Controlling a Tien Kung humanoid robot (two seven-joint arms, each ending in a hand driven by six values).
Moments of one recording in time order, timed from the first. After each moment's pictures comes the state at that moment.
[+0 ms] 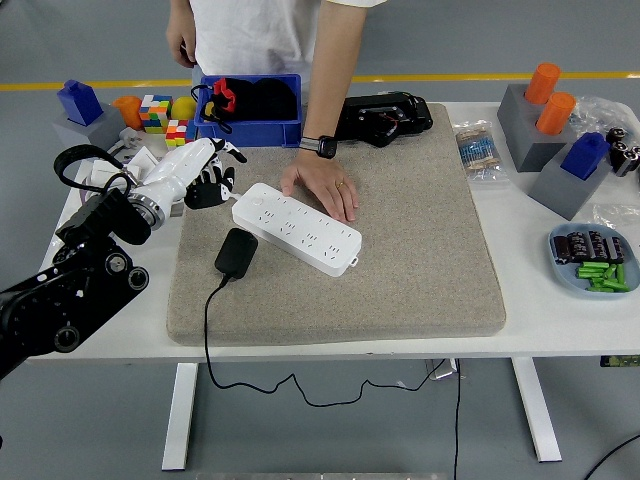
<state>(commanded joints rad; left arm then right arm) -0.57 0.34 -0.80 -1.18 1.65 0.26 0.11 0.06 -0.23 1.13 0.25 -0.74 -0.13 -0.11</state>
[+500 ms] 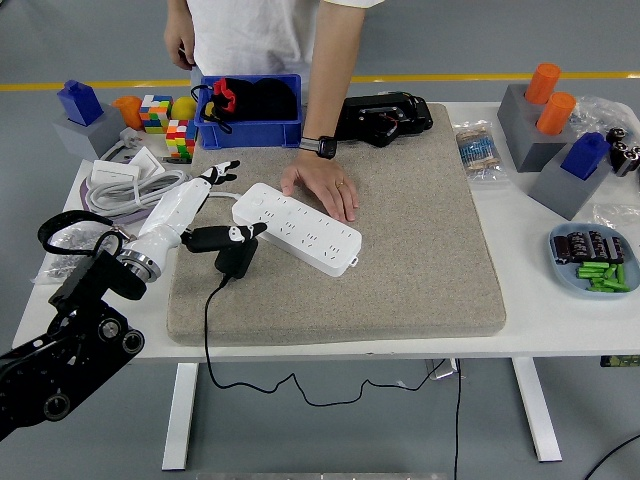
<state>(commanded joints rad) -0.39 0.32 -0.81 -1.27 1.73 0.33 0.11 0.06 -0.23 1.13 0.26 -0.75 -0.13 -0.11</state>
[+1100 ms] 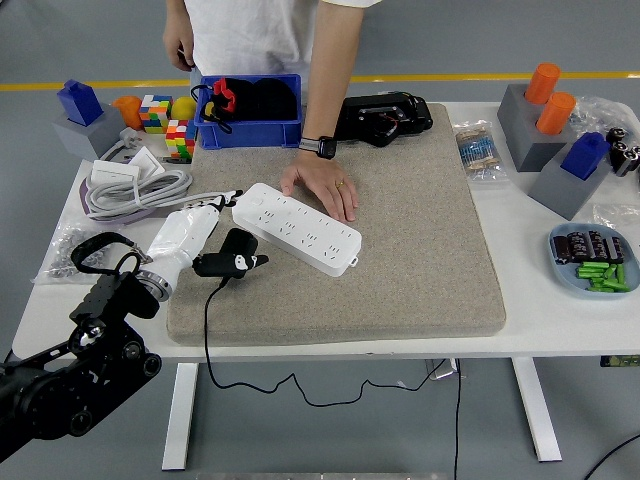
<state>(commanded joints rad) -0.41 0.28 -0.73 -1.15 1.92 0.37 0.20 0.07 -0.24 1.11 0.26 -0.74 -0.13 -0.11</state>
